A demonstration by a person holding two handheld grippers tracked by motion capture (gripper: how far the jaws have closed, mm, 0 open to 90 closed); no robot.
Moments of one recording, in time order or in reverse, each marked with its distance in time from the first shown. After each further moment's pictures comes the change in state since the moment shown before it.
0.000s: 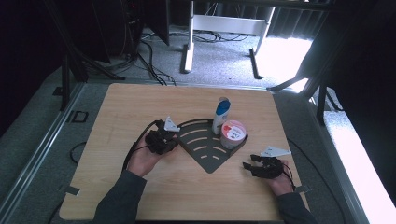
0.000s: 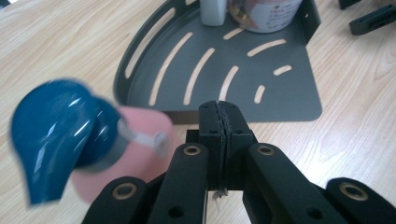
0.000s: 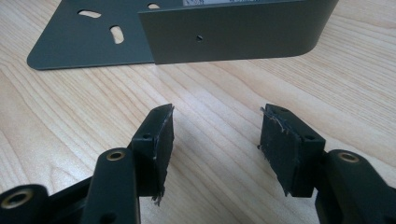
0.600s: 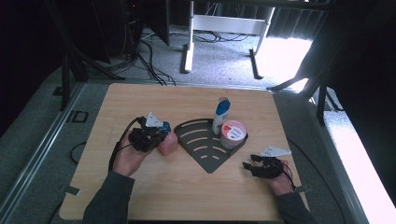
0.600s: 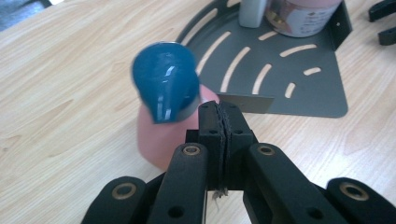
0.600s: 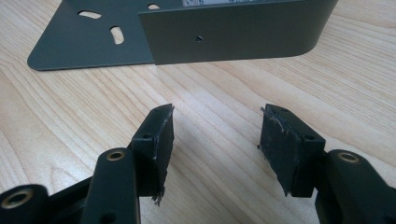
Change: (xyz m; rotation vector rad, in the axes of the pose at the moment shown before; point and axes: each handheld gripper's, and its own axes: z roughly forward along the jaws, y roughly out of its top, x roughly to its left) left arm 0.024 -0.015 -0.026 -0.038 0.060 -0.074; right arm 0.000 0.000 0.000 0.000 0.002 0.002
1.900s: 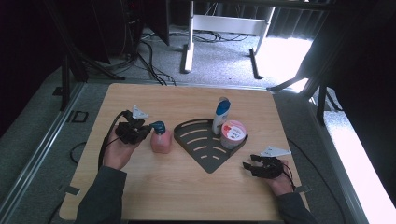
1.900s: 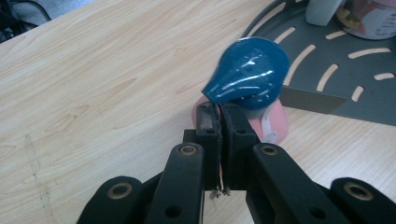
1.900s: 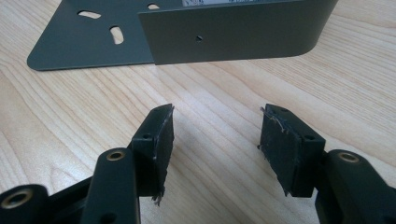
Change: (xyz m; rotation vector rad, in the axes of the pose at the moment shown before) left arm 0.037 -0.008 -0.005 0.021 0.126 -0.087; right arm 0.000 0.000 0.000 0.001 -0.001 0.001
